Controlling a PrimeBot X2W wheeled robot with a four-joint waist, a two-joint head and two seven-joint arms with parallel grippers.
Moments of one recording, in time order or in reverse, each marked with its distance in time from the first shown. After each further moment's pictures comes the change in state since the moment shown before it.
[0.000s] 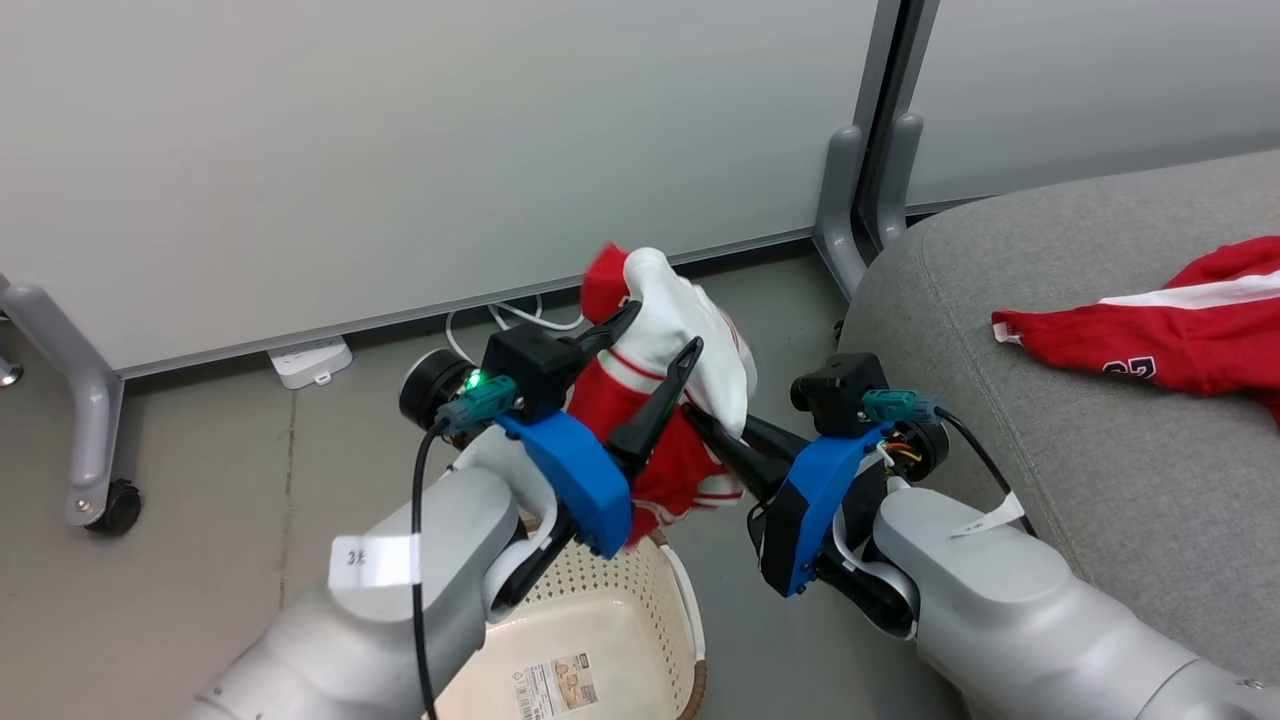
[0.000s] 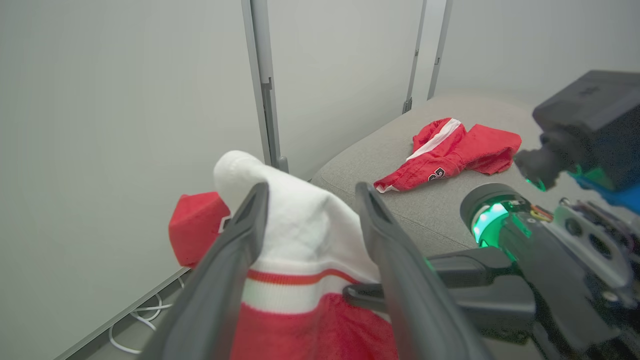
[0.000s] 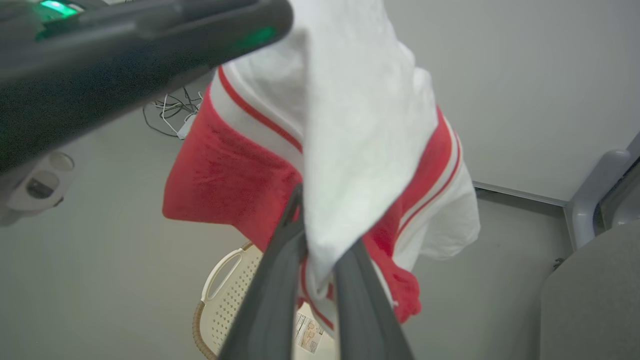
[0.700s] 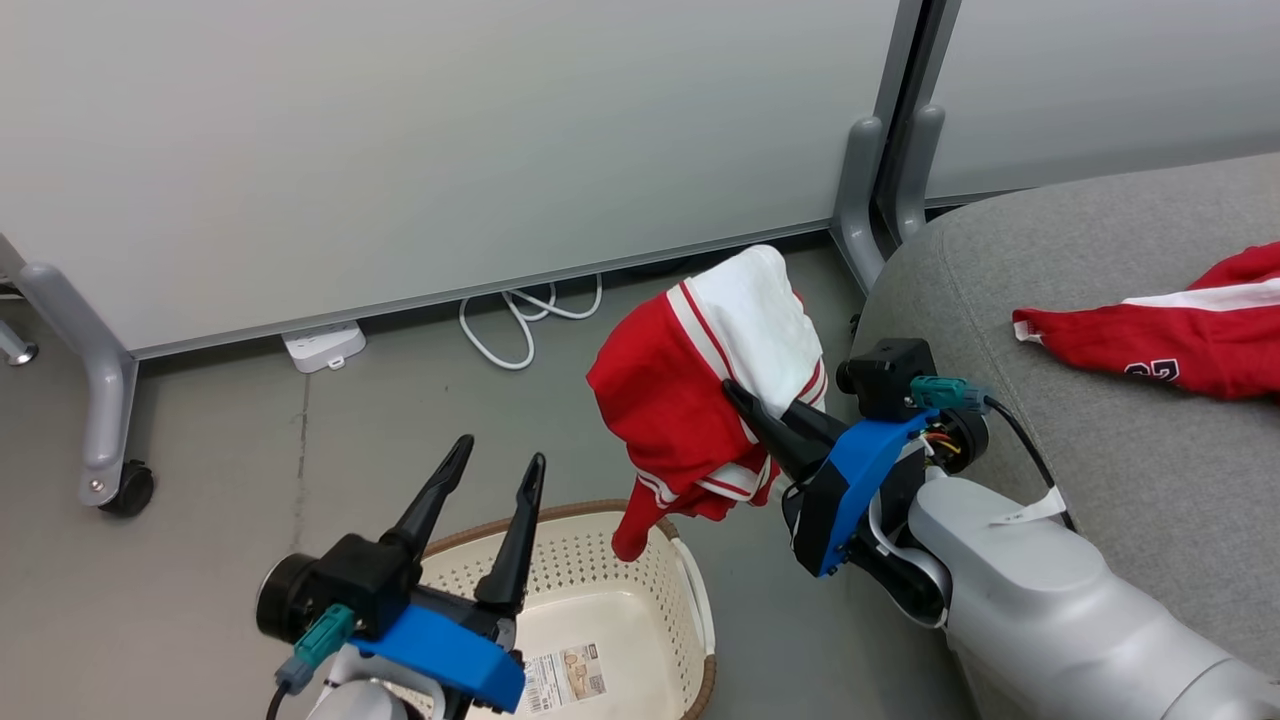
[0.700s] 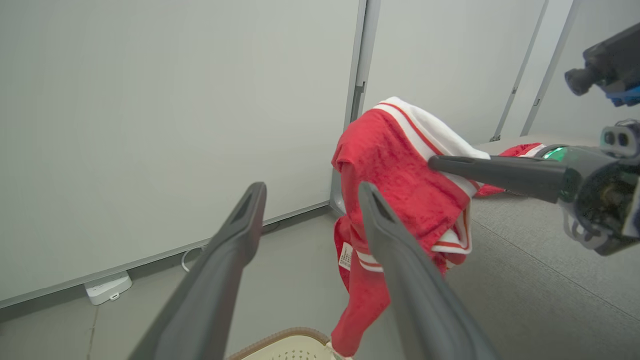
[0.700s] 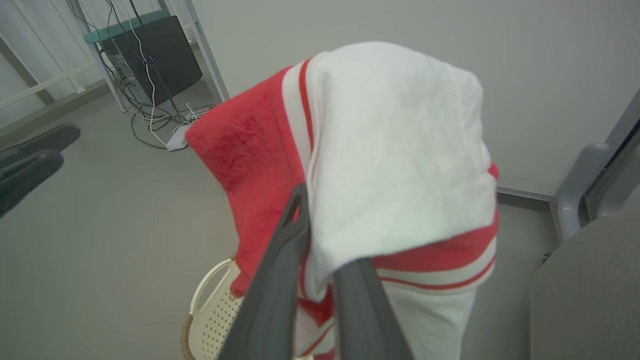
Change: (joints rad) left arm 0.605 0.018 0.604 -0.397 0.425 0.038 -0.001; right arm 0.005 -0.038 -0.040 0.005 0.016 0.000 -0.026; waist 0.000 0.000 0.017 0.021
